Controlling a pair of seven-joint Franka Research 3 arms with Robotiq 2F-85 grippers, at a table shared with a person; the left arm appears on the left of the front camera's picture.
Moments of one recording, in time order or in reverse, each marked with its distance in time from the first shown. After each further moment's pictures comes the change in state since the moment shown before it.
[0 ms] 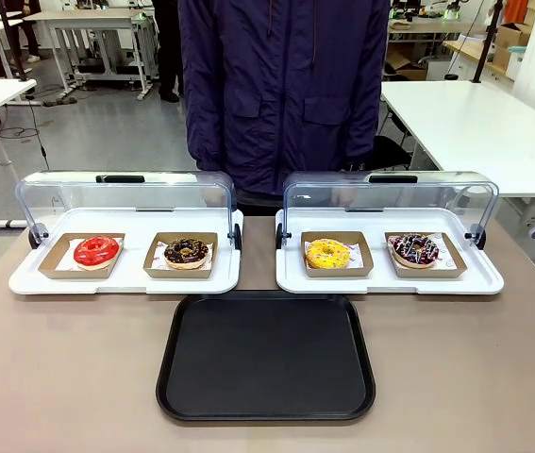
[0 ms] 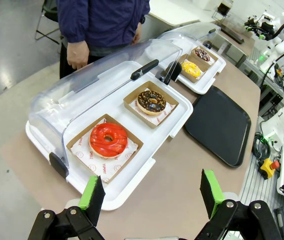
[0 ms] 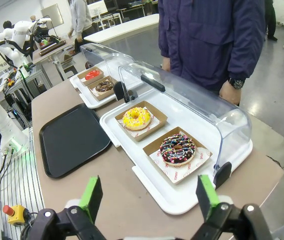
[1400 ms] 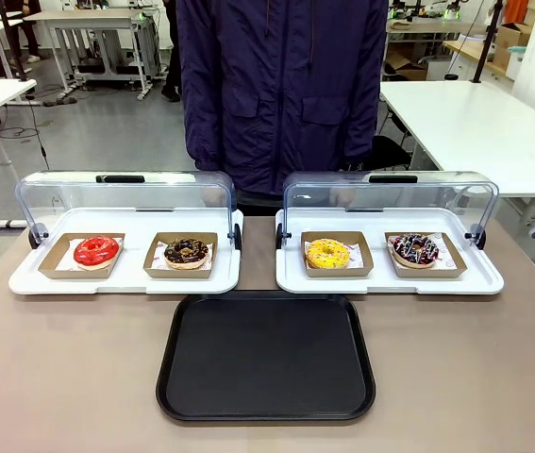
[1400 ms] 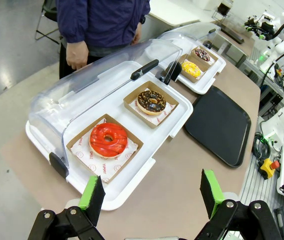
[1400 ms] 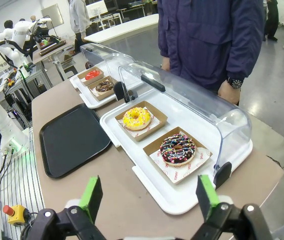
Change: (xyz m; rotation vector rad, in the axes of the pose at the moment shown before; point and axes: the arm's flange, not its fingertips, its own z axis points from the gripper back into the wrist) left arm 0.000 0.000 0.000 0.000 0.000 0.000; right arm 0.000 0.000 0.000 0.000 0.000 0.000
